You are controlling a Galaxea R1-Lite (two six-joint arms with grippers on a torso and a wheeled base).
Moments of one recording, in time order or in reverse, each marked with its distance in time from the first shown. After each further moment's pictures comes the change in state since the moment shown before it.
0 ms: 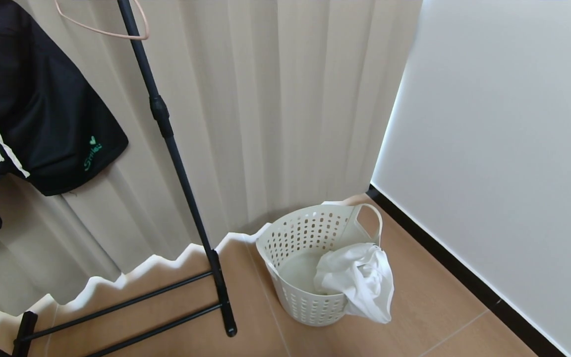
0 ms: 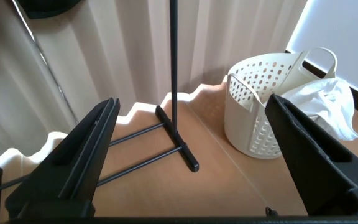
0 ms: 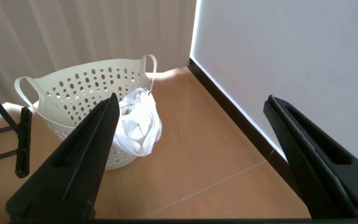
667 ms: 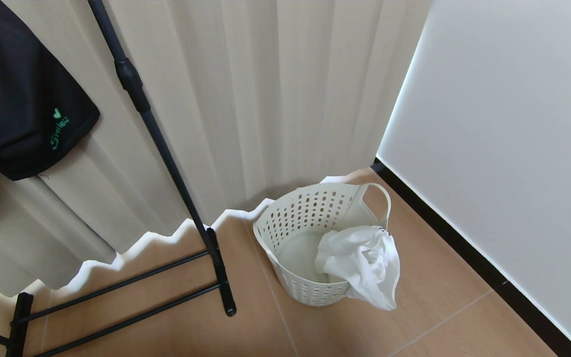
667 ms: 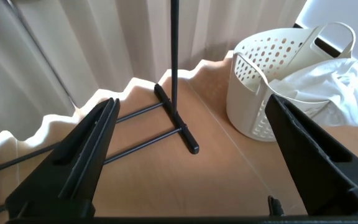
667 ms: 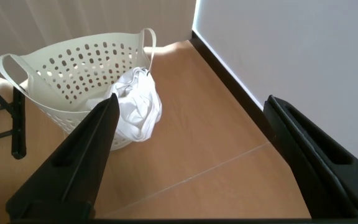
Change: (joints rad) left arm 0.000 0.000 0.000 0.000 0.000 -0.001; right arm 0.000 0.000 0.000 0.000 0.000 0.000
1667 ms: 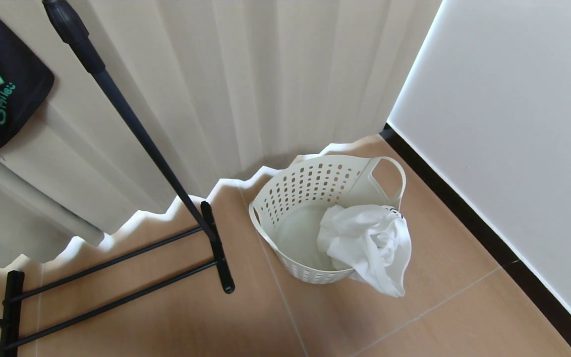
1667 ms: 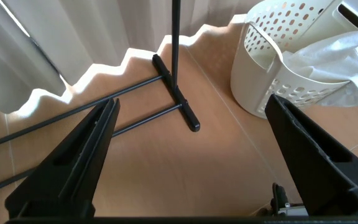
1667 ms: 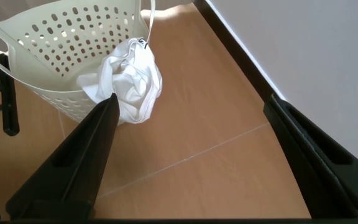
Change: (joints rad) left arm 0.000 0.000 0.000 0.000 0.002 0.000; right arm 0.000 0.000 0.000 0.000 0.000 0.000
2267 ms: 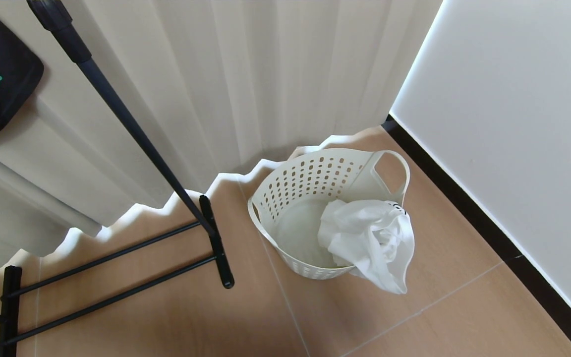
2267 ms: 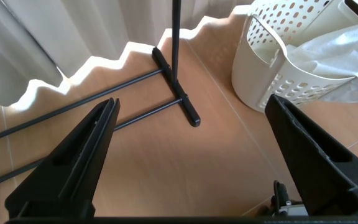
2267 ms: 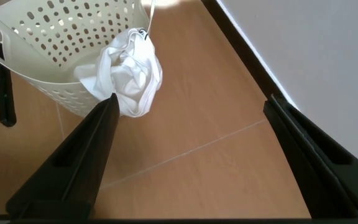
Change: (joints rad) left arm 0.000 0.000 0.000 0.000 0.001 -0.001; right arm 0.003 0.005 -0.001 0.016 0.013 -0.017
